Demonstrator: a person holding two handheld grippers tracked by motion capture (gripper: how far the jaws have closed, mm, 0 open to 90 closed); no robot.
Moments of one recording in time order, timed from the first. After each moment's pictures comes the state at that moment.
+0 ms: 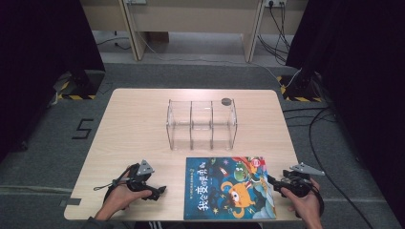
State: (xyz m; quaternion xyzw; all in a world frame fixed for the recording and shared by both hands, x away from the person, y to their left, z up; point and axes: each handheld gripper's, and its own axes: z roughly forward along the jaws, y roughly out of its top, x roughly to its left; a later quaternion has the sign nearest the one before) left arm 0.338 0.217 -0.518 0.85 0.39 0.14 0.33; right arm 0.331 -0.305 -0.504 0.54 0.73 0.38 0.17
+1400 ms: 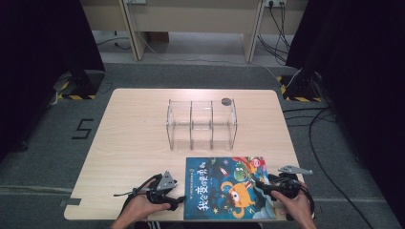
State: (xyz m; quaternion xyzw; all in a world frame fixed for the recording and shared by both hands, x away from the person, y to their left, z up) left arm 0.307 0.153 -0.514 0.88 0.28 0.11 0.37; right arm 0.329 -0.275 -0.508 0.52 0.75 0.40 0.09
